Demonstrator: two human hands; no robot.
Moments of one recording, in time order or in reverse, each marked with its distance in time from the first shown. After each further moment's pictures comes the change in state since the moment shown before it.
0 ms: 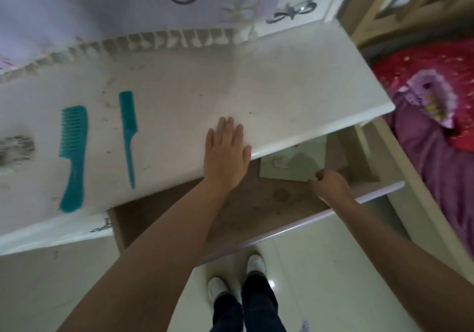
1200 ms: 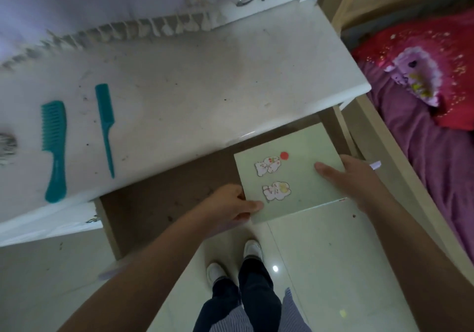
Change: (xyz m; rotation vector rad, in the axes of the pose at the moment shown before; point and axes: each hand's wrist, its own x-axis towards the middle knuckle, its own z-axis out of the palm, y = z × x) left_hand -0.072 0.050 -0.006 -1.140 -0.859 -0.521; right_hand -0.050 0.041 -0.067 0.562 -0.043 -0.046
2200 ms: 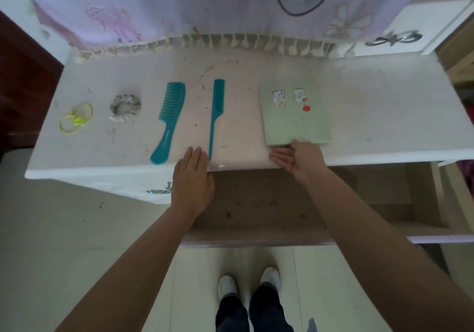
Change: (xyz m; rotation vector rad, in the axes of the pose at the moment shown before) left_hand -0.060 -0.093 -0.150 0.876 1.145 0.246; right_hand 0.000 -0.147 0.201 0.739 -0.321 0.291
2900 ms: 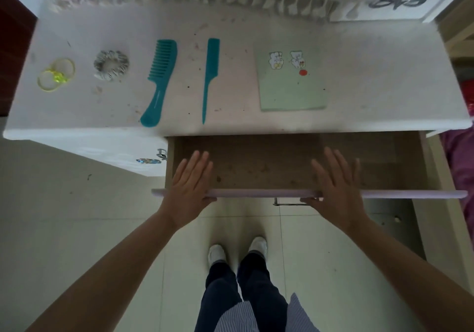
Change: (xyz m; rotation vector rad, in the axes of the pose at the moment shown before) left_hand -0.076 -0.026 0.030 0.190 0.071 0.423; right_hand -0.028 0.071 -0.153 -1.890 0.150 -1.234
